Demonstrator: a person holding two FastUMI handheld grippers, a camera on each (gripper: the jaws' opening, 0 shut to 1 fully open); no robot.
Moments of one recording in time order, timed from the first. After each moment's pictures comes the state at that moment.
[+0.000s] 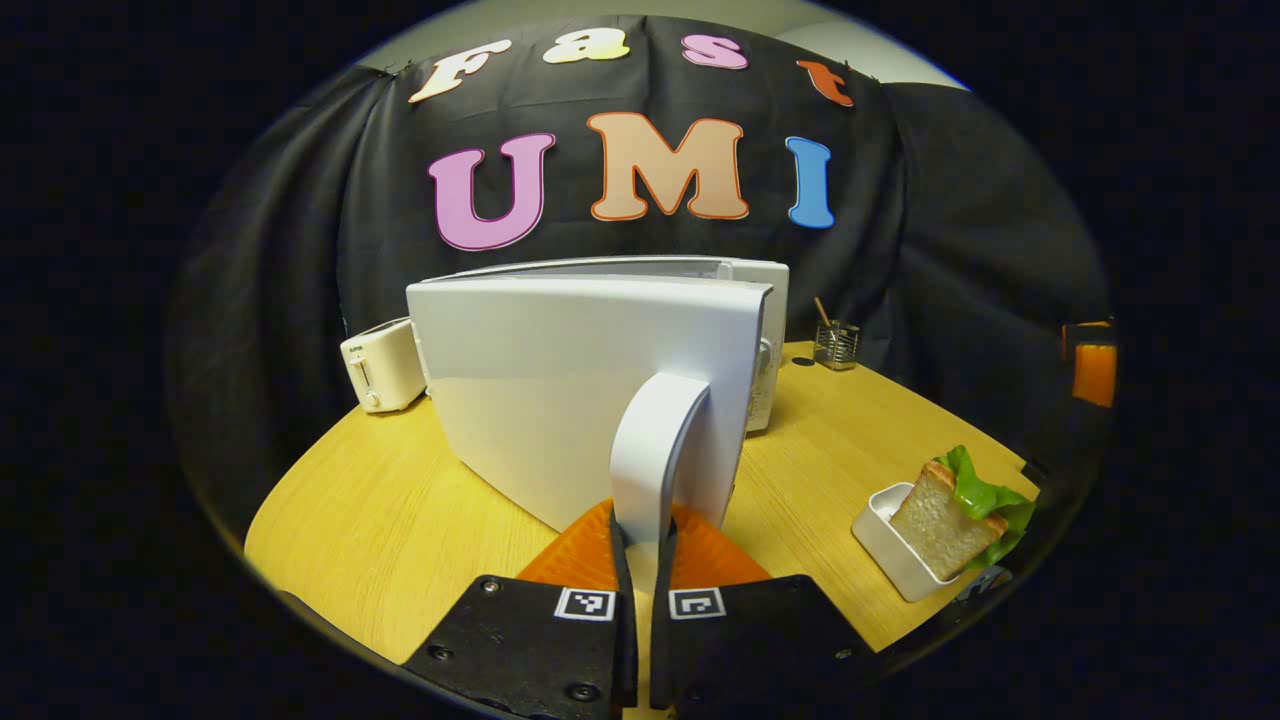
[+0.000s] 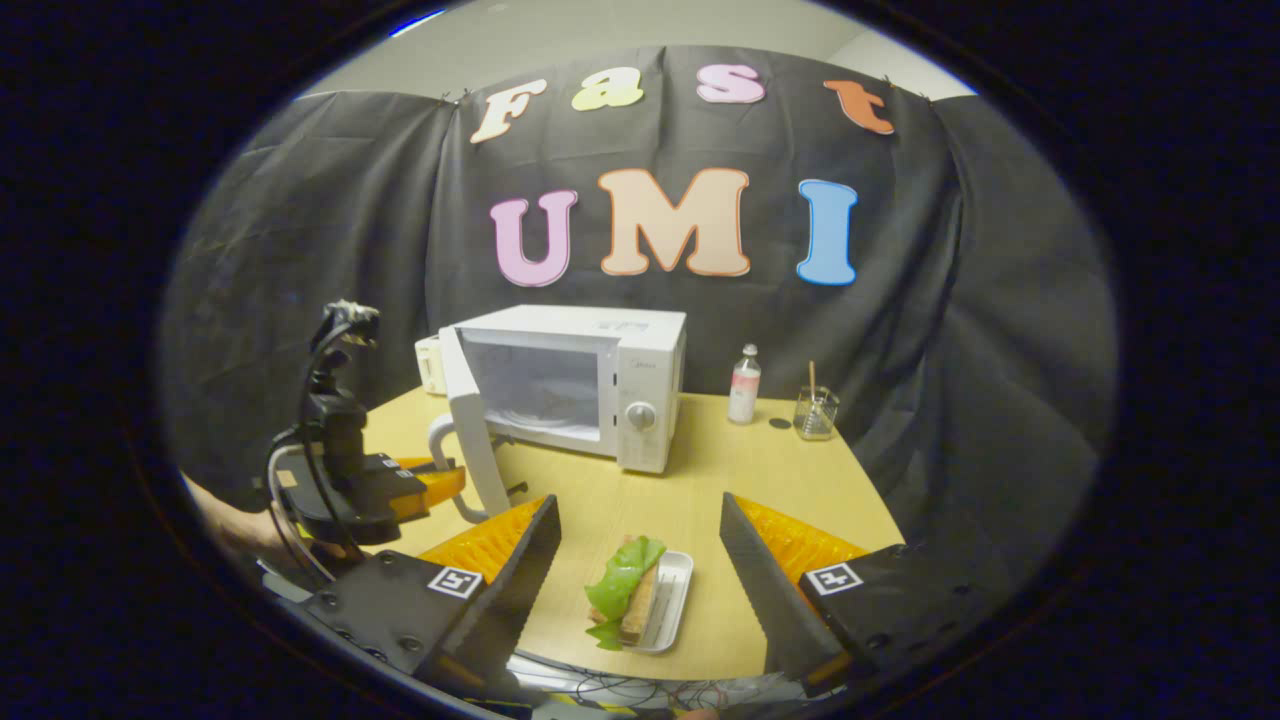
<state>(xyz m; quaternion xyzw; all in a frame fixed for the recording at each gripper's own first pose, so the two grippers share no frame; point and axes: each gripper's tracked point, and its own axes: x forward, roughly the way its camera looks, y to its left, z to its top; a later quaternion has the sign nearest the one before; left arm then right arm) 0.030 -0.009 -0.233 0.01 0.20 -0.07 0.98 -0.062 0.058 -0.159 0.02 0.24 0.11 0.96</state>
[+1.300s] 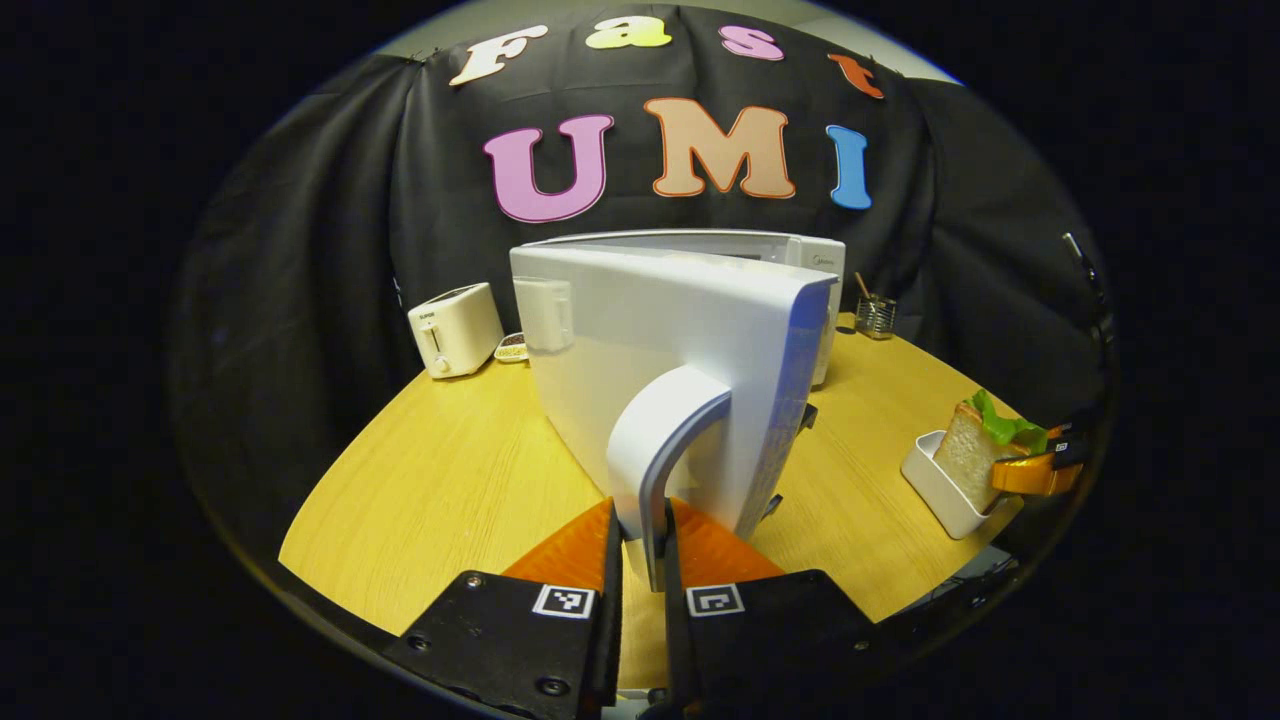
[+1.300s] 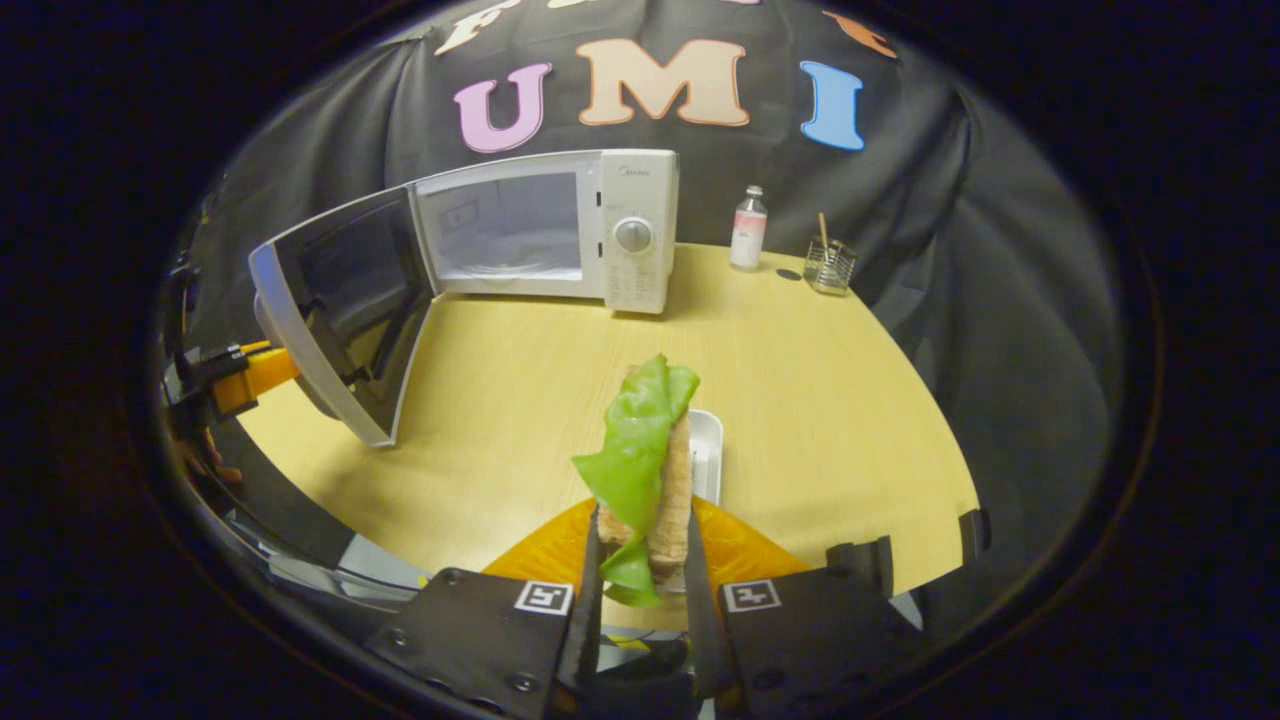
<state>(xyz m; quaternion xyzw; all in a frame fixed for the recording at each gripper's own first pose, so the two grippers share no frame) -0.024 0.080 -0.241 0.02 0.24 -0.02 0.97 -0.088 0.074 -0.292 0.01 0.41 0.09 0.90</state>
